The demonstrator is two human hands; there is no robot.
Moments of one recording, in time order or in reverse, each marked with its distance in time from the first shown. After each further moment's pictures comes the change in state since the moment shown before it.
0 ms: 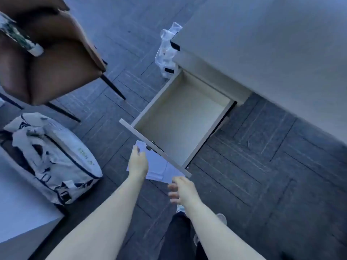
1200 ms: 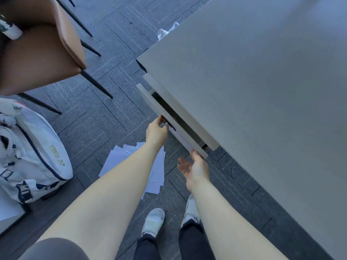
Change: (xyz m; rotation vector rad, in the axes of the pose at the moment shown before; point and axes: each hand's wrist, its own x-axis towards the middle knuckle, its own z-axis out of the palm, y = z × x) left_hand 0.119 0.178 0.208 0.029 -0.030 0.160; right_hand 0.114 -0.225 -0.121 0.386 0.132 -0.045
